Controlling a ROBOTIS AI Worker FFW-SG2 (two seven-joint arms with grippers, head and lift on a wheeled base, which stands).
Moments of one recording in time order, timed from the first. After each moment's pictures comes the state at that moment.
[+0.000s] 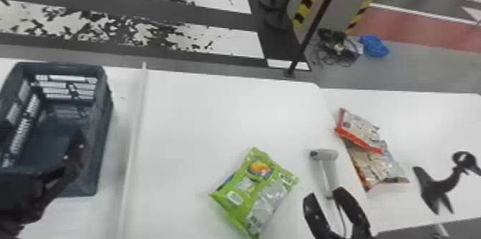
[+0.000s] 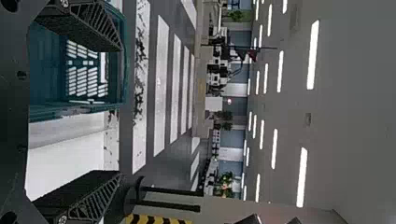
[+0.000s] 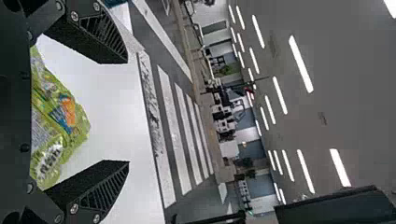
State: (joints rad) left arm 0.69 0.08 -0.01 -2.13 0.09 -0.09 -0.05; right arm 0.89 -0.21 -0.14 -1.75 -0.59 -0.52 0.49
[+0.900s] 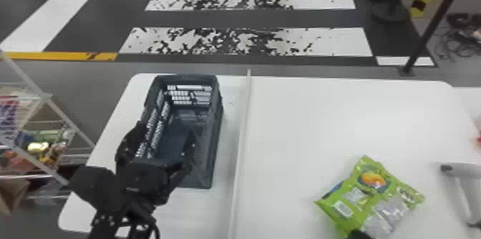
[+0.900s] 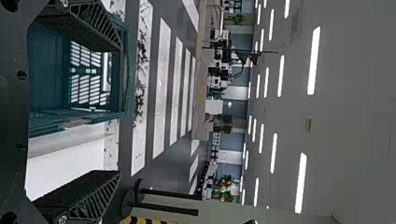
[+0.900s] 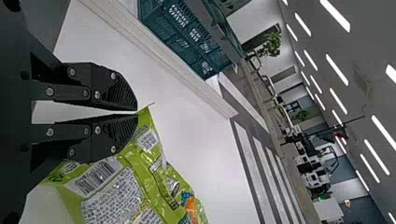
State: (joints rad) left arm 0.69 0.08 0.03 -2.12 0.13 -0.10 -0.08; right arm 0.75 -0.26 0.10 -1.59 -0.50 -0.29 0.51
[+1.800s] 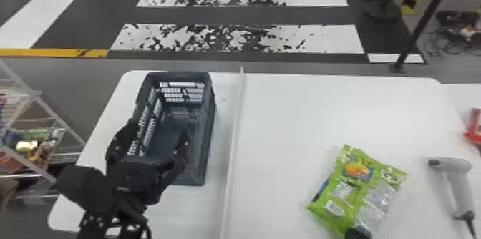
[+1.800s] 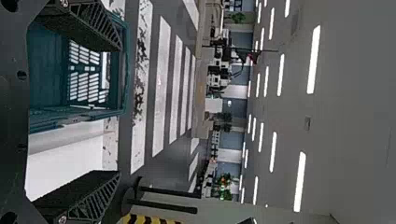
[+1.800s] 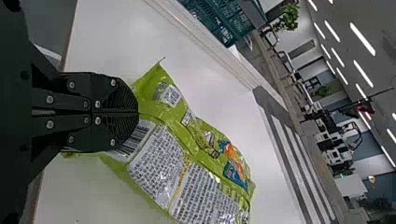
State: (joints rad) left arm 0.71 0.08 0.03 -2.14 0.14 -0.09 -0.08; right arm 0.68 -0.26 0.09 -1.46 -0.52 -0.26 0.47
